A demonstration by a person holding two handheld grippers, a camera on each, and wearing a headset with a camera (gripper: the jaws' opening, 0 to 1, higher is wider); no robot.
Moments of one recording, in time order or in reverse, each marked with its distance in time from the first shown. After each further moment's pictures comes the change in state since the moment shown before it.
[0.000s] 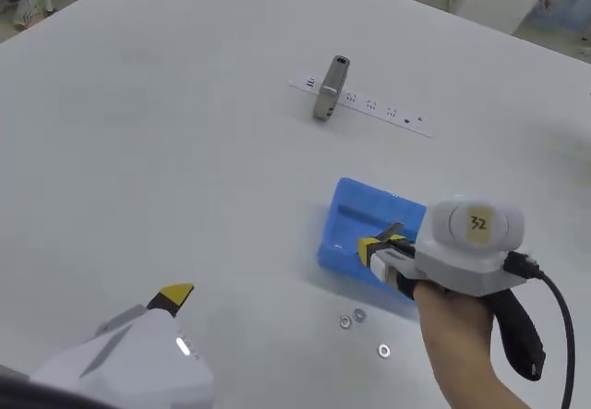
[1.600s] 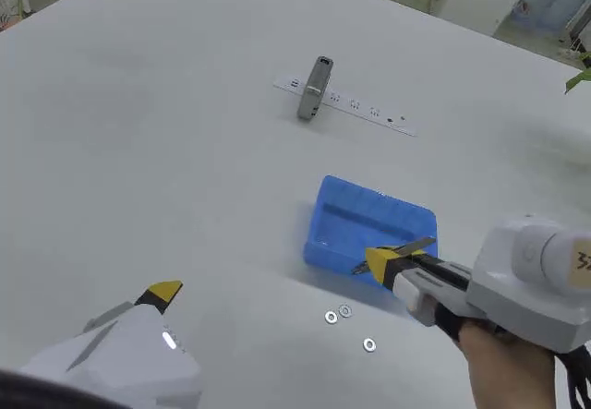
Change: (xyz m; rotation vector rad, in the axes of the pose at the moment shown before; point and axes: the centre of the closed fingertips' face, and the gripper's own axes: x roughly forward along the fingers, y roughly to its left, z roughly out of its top) left arm -0.001 -0.003 0.003 -0.001 -0.017 -0.020; right arm -0.077 0.031 0.003 0.104 -0.093 0.079
